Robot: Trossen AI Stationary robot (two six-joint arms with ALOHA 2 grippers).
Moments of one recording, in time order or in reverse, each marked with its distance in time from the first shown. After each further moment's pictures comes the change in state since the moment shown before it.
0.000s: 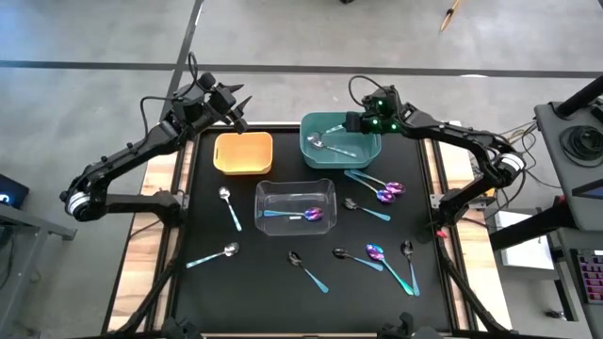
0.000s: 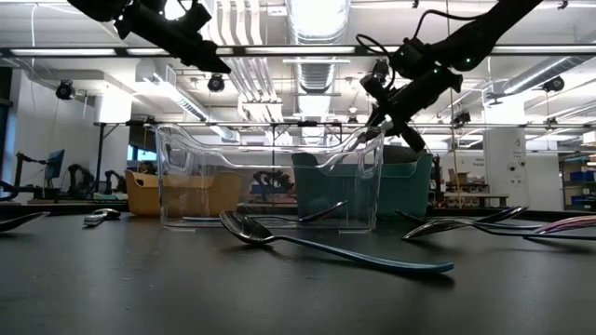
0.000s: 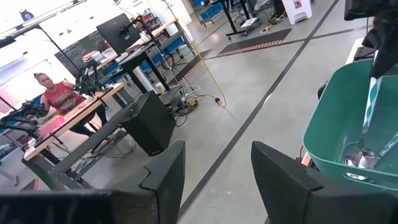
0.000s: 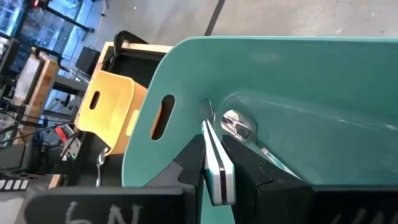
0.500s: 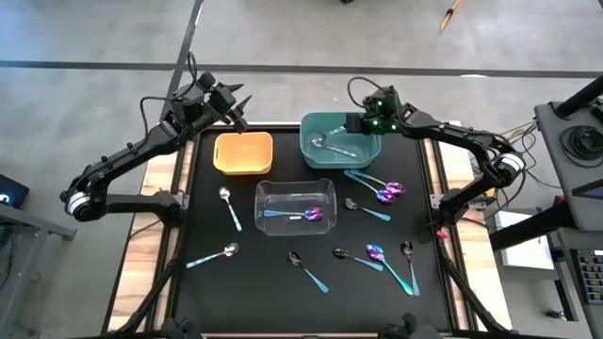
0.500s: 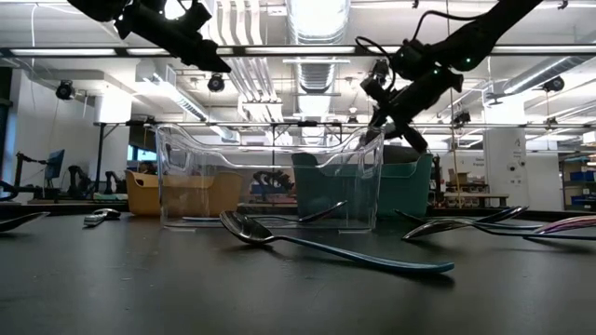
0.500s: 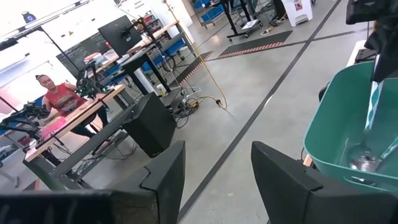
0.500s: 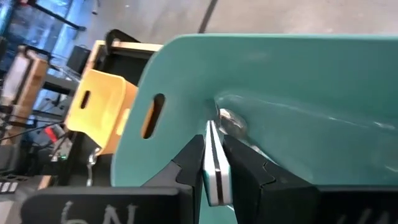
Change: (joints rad) left arm 0.000 0.000 0.000 0.009 0.000 0.000; right arm 0.000 0.000 0.000 -0.037 0.033 -0.012
